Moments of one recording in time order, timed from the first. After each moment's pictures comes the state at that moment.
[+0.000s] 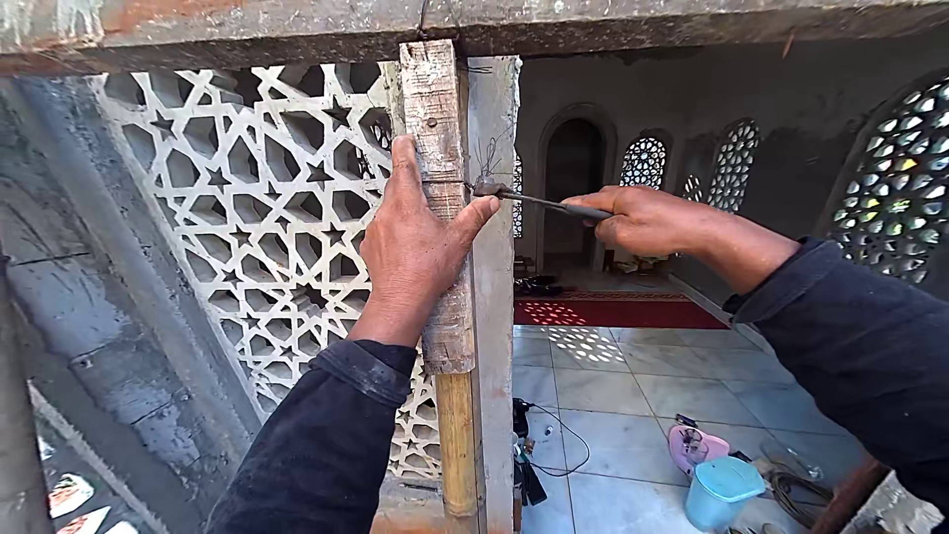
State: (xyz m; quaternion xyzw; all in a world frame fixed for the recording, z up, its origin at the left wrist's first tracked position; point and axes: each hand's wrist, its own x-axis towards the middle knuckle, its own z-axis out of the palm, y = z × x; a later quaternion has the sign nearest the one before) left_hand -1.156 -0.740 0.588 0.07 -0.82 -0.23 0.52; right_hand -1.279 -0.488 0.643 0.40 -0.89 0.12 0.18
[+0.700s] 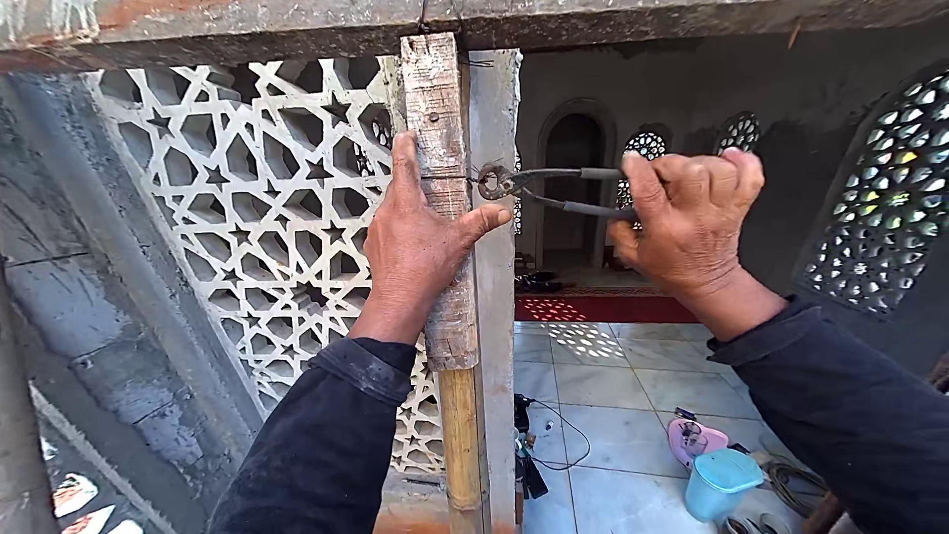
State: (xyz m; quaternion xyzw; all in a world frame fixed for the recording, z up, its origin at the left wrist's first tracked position) left_hand -1.157 -0.744 0.595 0.05 -0.82 -0.27 0.51; right_hand -1.288 -0.483 0.578 0.30 -0.60 0.00 0.74
